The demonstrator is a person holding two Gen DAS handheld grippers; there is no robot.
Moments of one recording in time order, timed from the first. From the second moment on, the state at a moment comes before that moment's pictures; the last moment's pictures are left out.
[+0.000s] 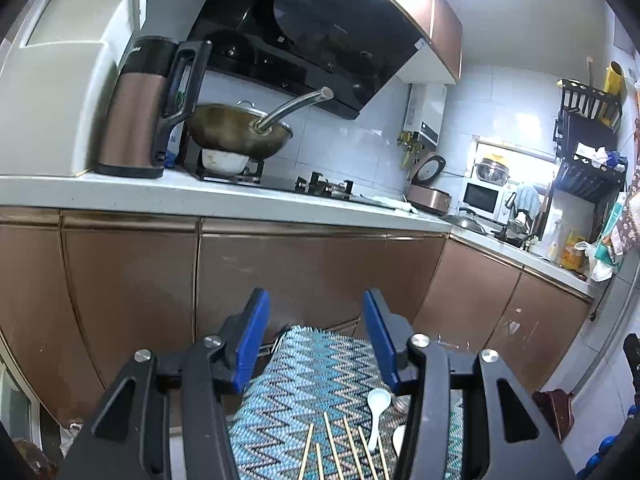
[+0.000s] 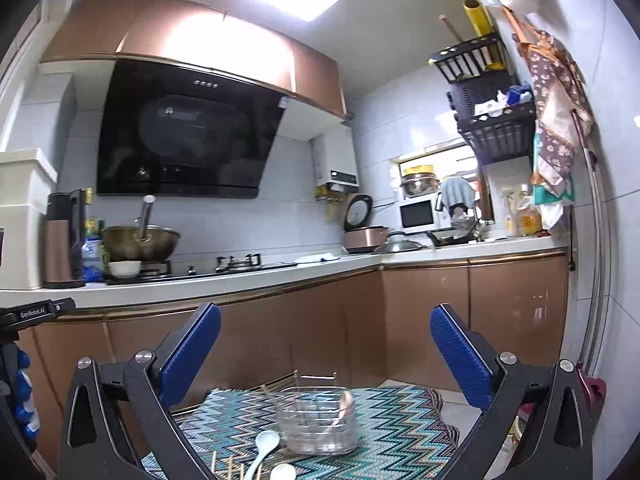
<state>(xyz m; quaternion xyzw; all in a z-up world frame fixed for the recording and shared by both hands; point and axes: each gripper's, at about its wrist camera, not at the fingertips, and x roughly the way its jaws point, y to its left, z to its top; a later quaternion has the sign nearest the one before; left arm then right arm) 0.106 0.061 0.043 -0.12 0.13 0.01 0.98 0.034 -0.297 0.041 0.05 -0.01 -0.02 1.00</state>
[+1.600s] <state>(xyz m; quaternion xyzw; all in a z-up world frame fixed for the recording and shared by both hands) 0.339 -0.041 -0.221 -0.16 0.60 -0.15 0.77 0.252 -0.326 -0.221 0.21 0.42 0.20 0.86</state>
